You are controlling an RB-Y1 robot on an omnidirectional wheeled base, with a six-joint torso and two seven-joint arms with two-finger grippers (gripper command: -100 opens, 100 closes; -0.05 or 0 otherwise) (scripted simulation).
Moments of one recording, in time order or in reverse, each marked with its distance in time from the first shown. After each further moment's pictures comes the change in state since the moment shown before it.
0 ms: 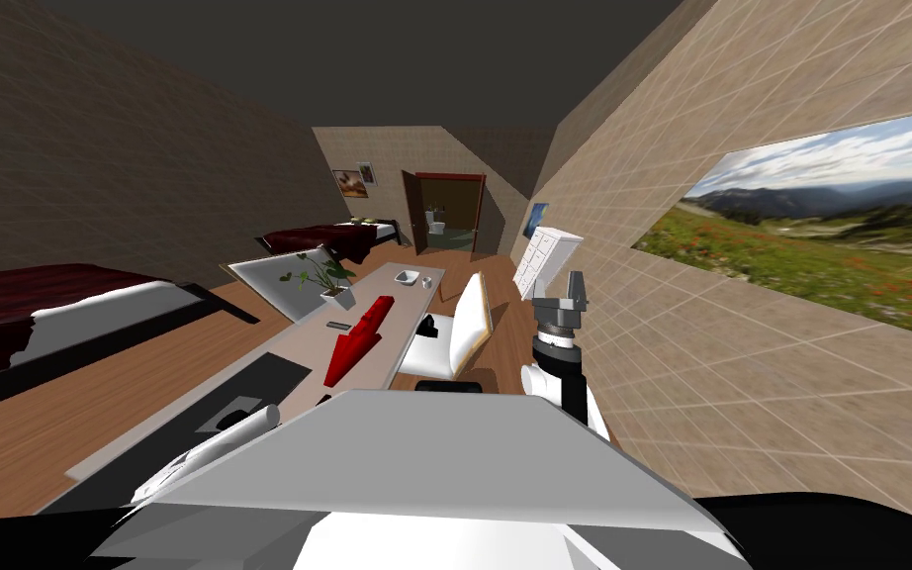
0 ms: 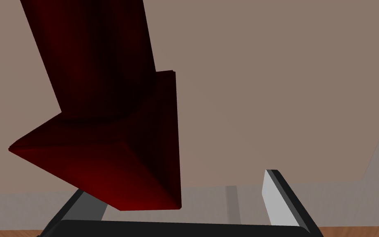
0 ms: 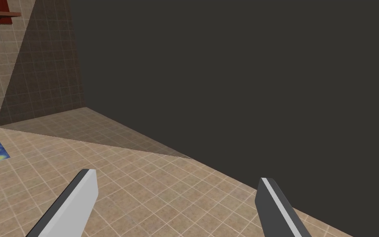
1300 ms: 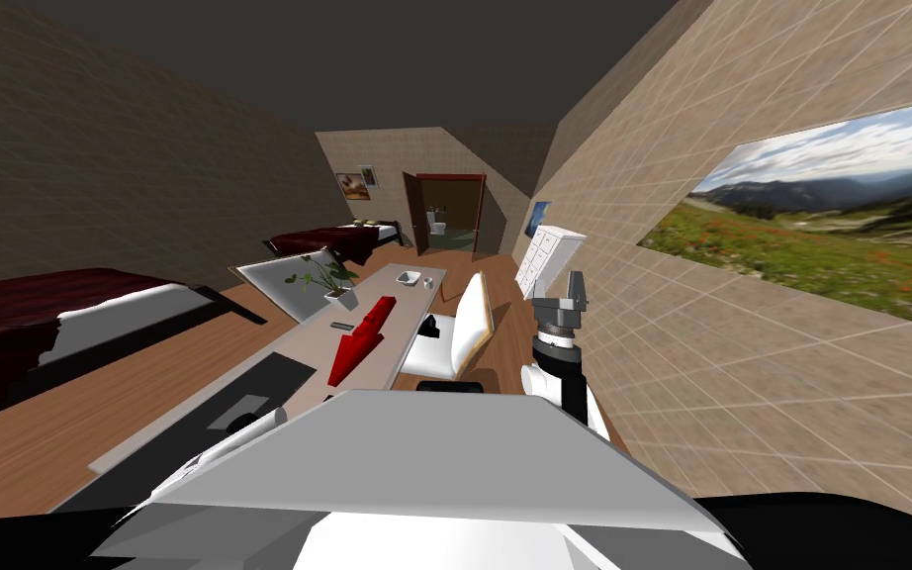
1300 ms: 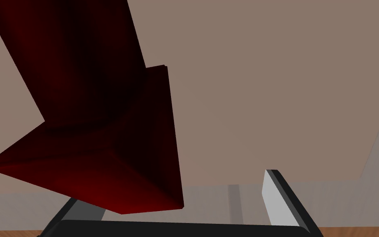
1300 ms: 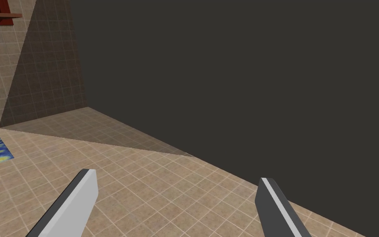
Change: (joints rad) left arm -0.001 -0.043 0.011 0.017 -0.034 -0.041 -0.019; right arm 0.000 0.000 0.000 0.000 0.000 0.000 0.000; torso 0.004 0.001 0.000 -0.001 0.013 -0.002
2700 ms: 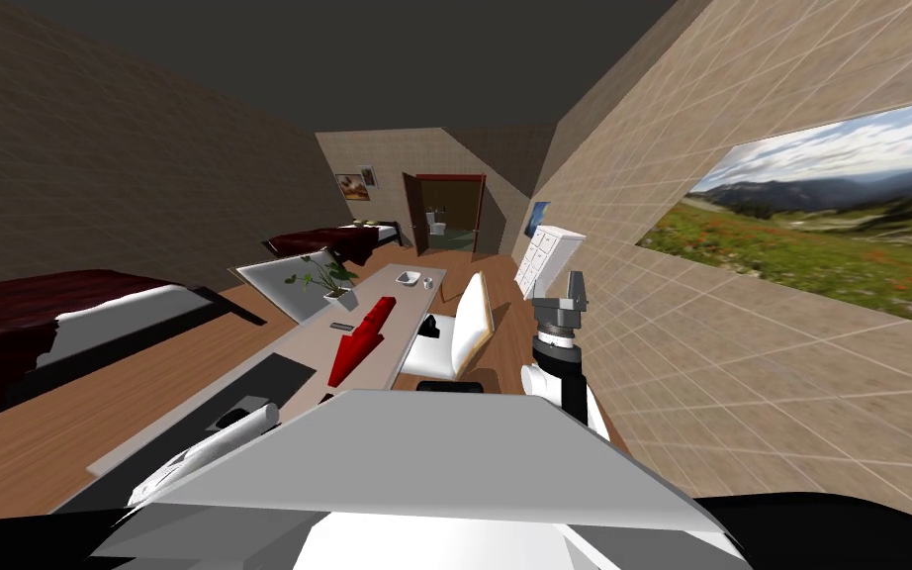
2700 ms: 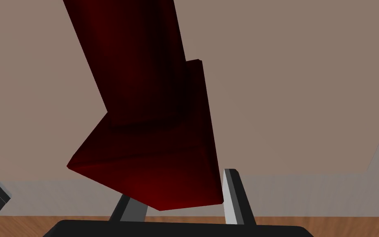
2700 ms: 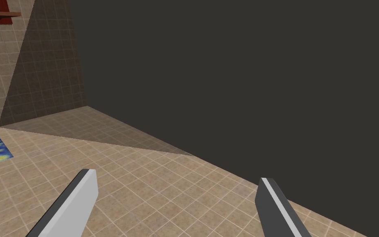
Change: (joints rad) left arm 0.010 0.047 -0.016 -0.044 0.040 0.063 0.034; right arm 0.000 0.000 0.000 0.000 0.000 0.000 0.000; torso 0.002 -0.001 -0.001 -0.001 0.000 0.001
